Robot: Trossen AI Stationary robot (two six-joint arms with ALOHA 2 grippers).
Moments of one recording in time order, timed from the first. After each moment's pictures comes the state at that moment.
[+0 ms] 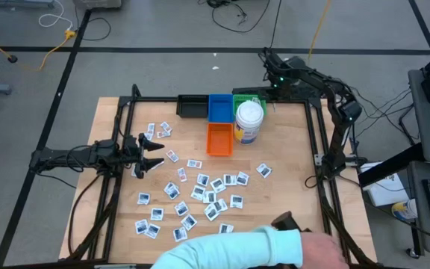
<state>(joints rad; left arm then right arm) 0.00 0.06 0.02 0.06 -0.11 -0.29 -0.98 1.91 1.58 -1.11 -0.11 0.43</state>
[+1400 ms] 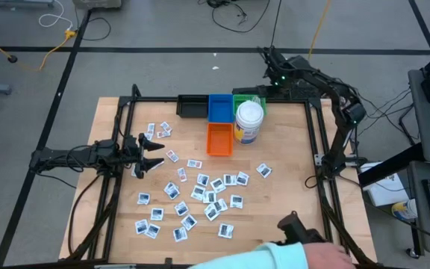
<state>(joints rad) 0.00 0.06 0.02 0.06 -0.11 -0.29 -0.98 1.84 1.55 -1.06 -0.08 0.34</state>
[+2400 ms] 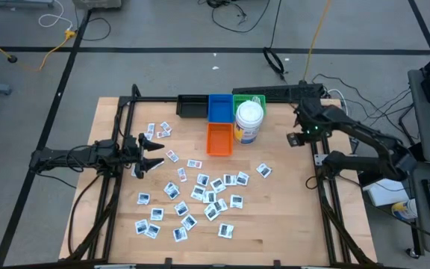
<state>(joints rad) 0.00 0.06 0.02 0.06 -0.11 -0.29 -0.87 1.06 0.69 -1.11 -0.05 0.41</state>
